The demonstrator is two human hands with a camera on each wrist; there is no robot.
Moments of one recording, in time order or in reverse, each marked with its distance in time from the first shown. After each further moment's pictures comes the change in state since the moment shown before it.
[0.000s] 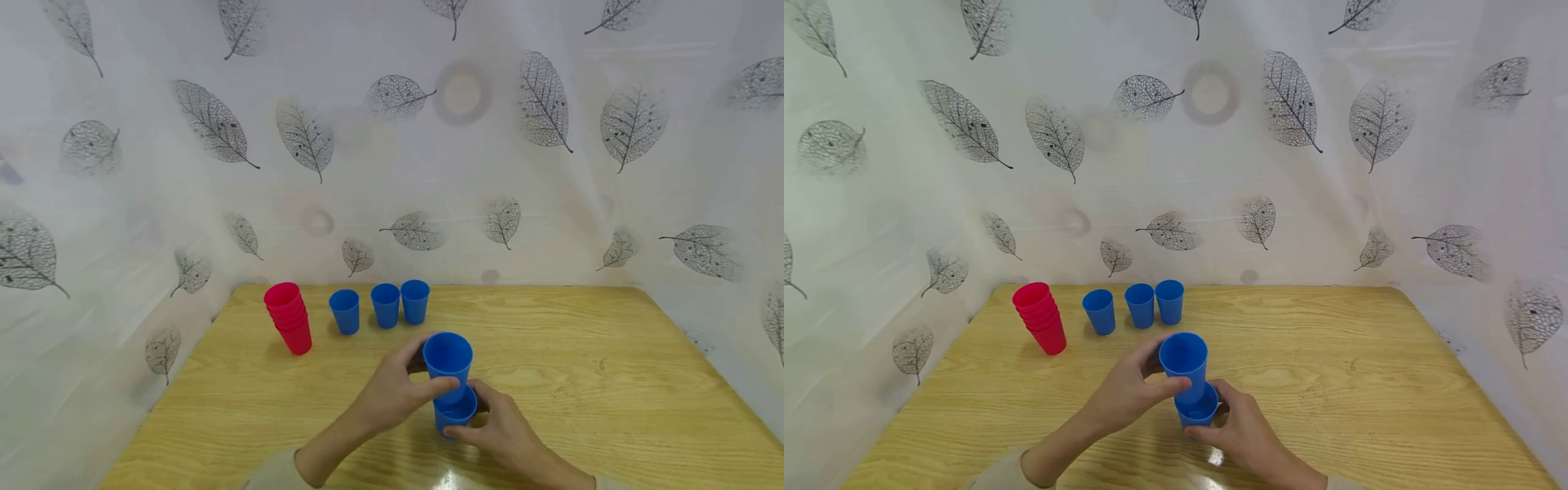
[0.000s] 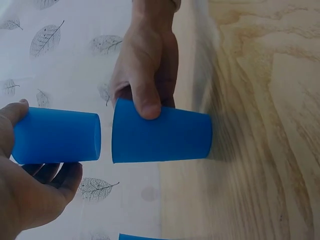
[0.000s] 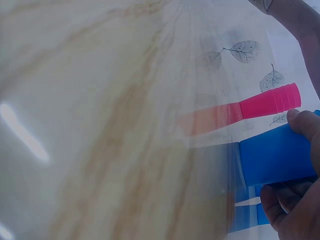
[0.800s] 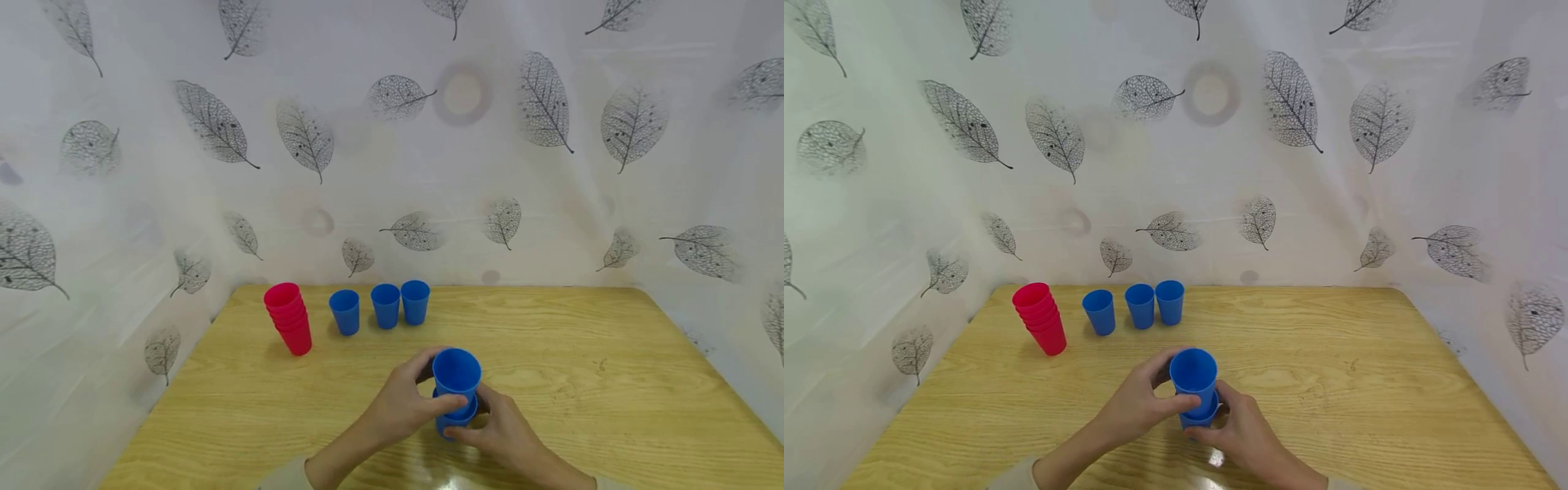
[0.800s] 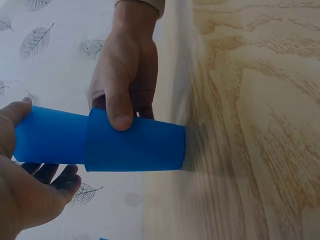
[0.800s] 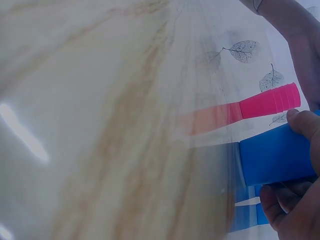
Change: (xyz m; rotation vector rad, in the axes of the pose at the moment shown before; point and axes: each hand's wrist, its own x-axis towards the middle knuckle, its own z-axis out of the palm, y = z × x) left_hand -0.004 -0.013 0.016 -0.029 -0.024 -0.010; right_hand 0.000 0.000 -0.001 0.025 -0.016 -0.024
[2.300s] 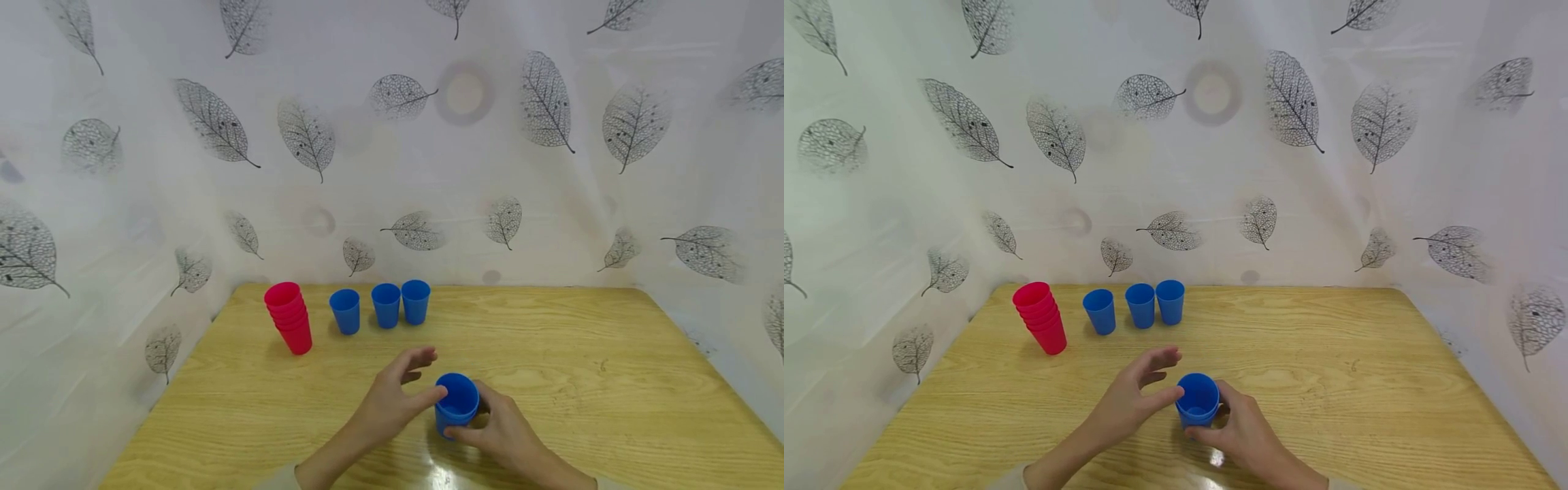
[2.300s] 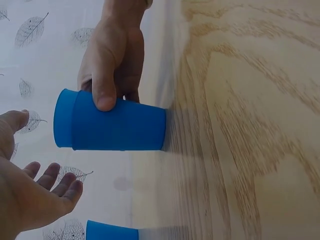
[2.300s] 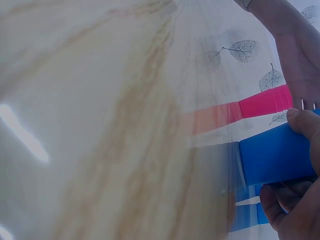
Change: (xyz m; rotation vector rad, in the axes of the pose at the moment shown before) left_hand -0.006 -0.018 -0.010 0.039 0.119 -0.007; right_hand -0.001 0.001 0.003 -0.033 0.043 0.006
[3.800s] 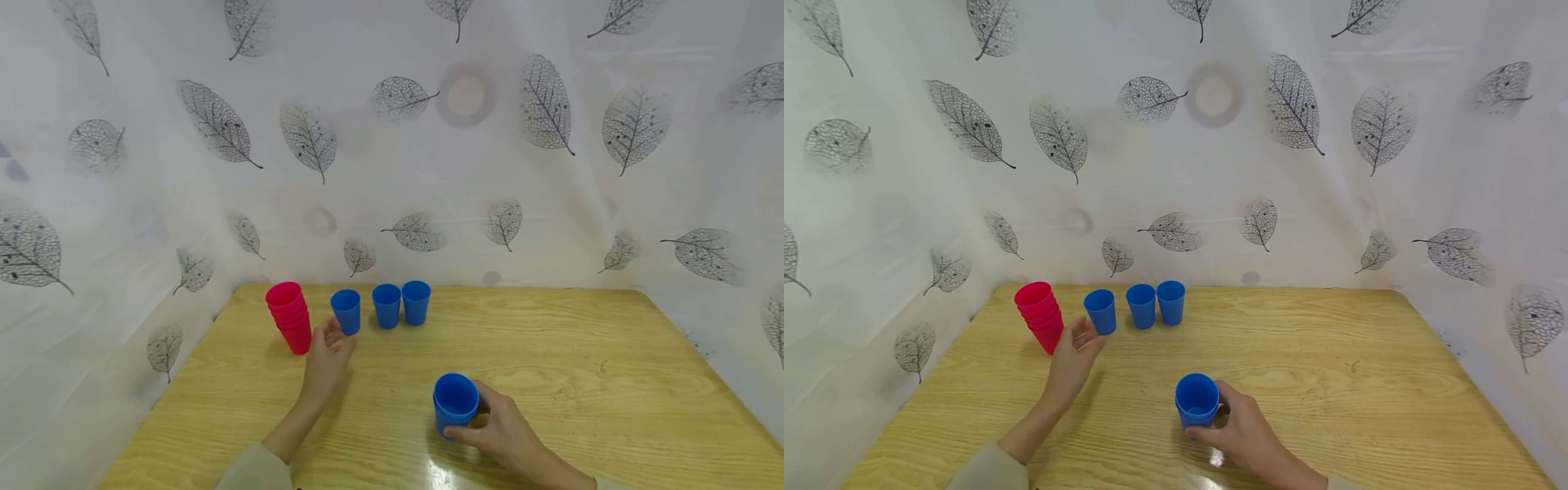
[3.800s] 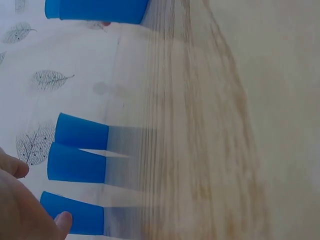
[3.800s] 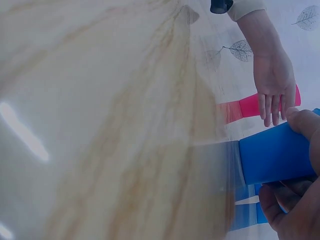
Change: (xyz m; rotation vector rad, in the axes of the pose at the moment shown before) left_hand 0.014 -0.053 -0.082 0.057 0.545 -0.166; right_hand 0.002 -0.001 -0.001 0.015 -0.021 0.019
